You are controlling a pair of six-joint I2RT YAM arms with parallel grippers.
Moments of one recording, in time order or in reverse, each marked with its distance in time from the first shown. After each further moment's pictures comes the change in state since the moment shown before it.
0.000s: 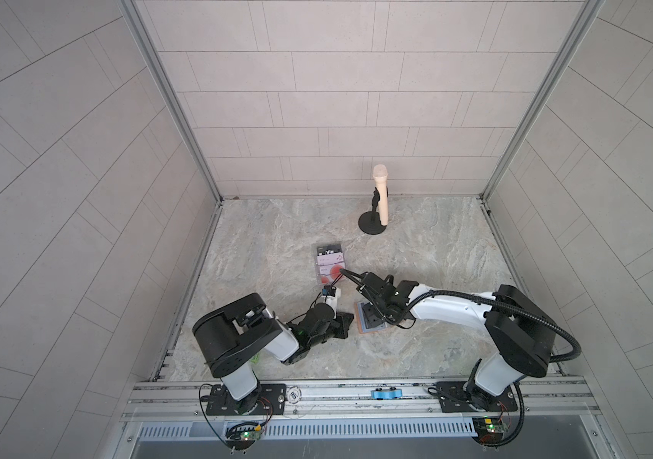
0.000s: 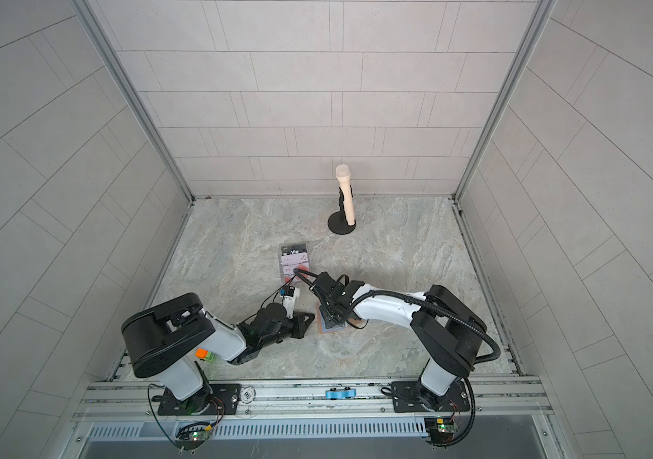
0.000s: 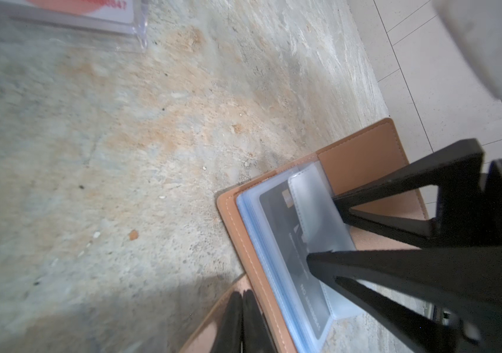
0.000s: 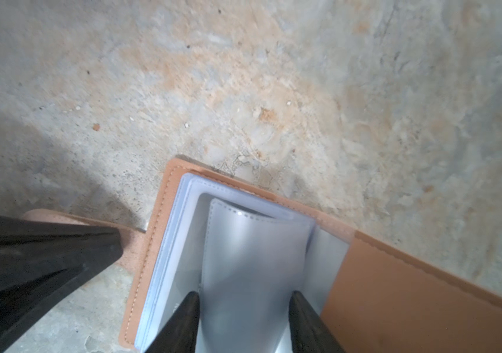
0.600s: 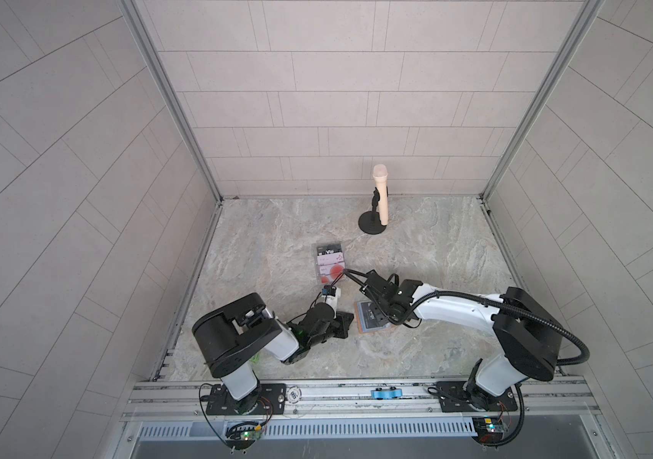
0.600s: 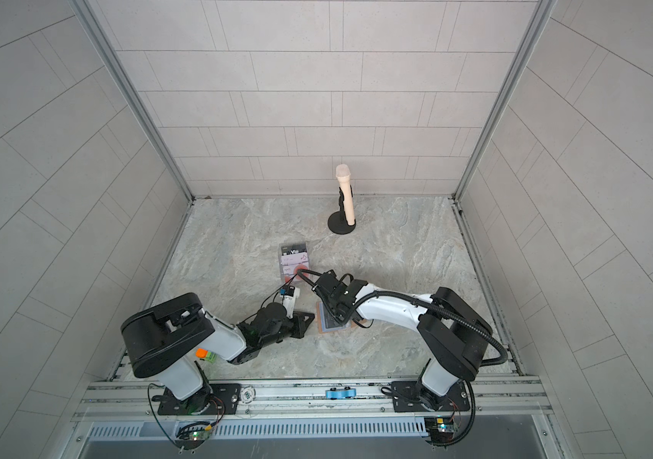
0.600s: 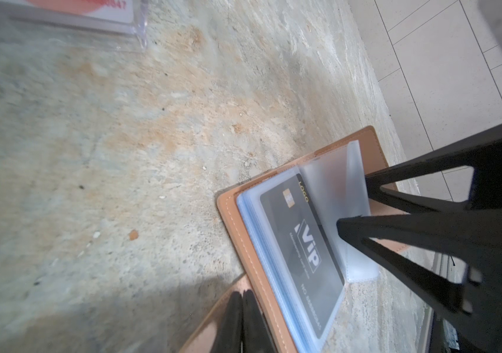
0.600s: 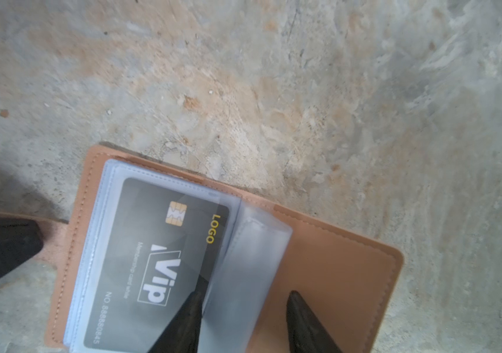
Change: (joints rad) left arm 0.000 -0.004 0.002 -0.010 0.000 0.001; right arm -0.007 -0.032 -0.003 -0.089 0.142 -0.012
